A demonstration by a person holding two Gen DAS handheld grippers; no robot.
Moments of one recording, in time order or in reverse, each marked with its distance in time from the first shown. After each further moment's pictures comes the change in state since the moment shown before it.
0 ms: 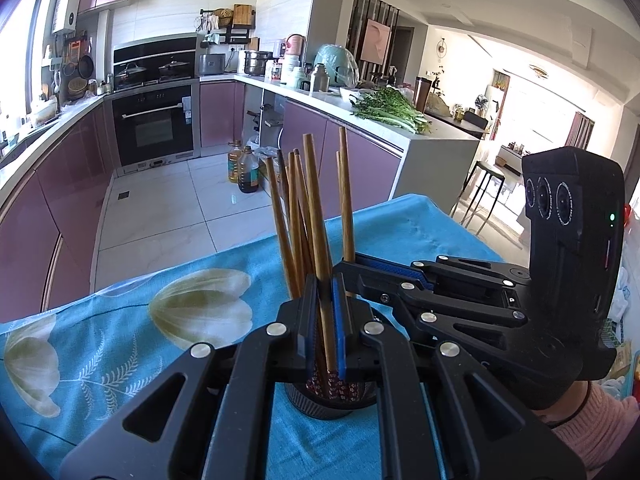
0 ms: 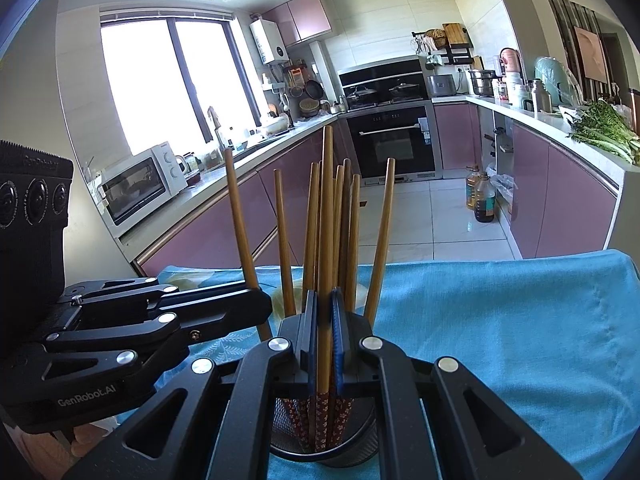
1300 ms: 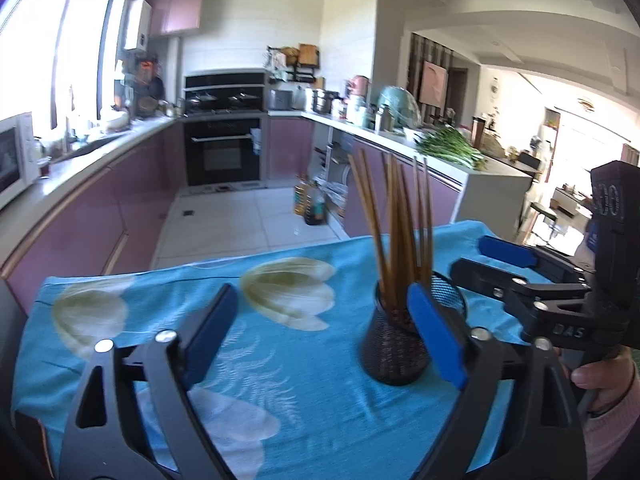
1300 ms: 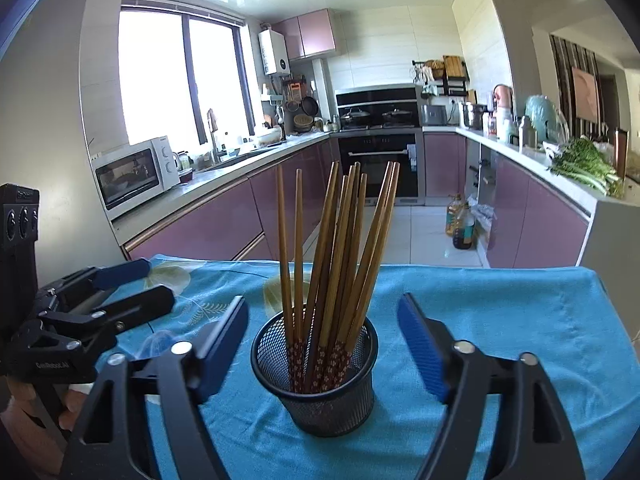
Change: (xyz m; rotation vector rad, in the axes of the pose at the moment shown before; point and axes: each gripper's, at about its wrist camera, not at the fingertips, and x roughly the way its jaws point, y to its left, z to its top) left arm -0.067 0.032 -0.070 -0.075 -0.190 0.255; right arm -0.041 0.025 -0.029 -0.111 -0.085 -0.099
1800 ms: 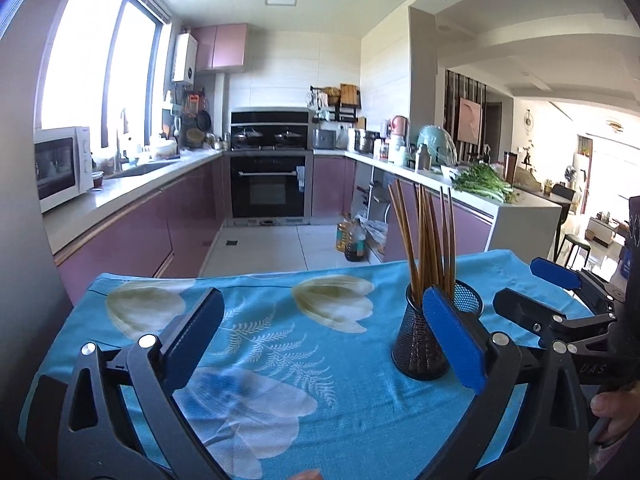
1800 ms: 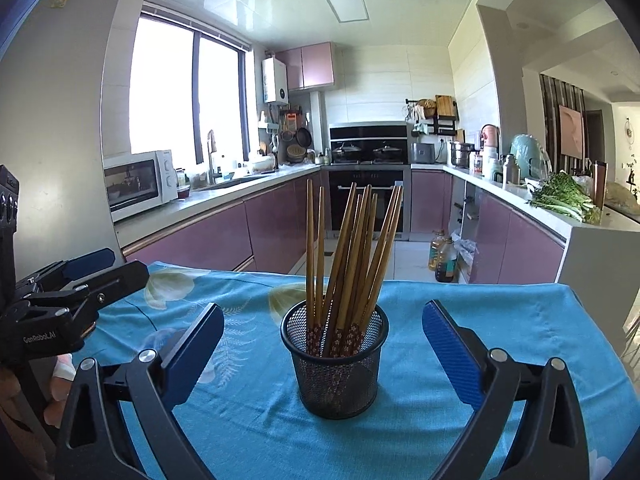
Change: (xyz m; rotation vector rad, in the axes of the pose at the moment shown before) left arm -0.074 0.002 -0.026 -0.031 -0.160 0.150; right arm -0.043 0.031 -0.030 -0.052 -0.134 -0.070
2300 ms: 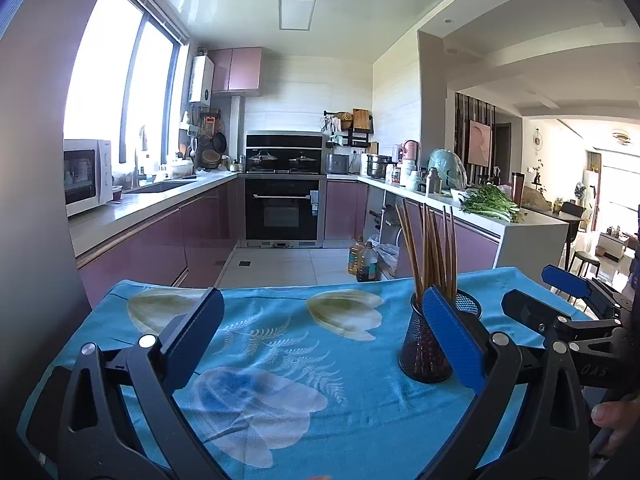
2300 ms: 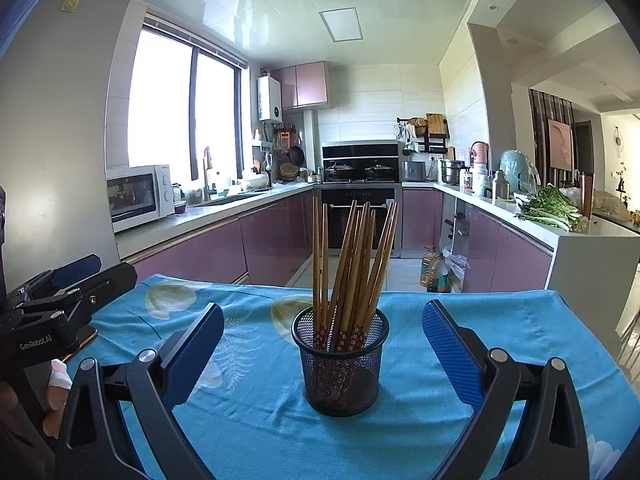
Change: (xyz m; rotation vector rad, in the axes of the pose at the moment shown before) left arm -0.041 0.001 -0.006 -0.014 -0.086 0.054; right arm -0.024 0.019 -0.006 -0.002 -0.070 -0.036
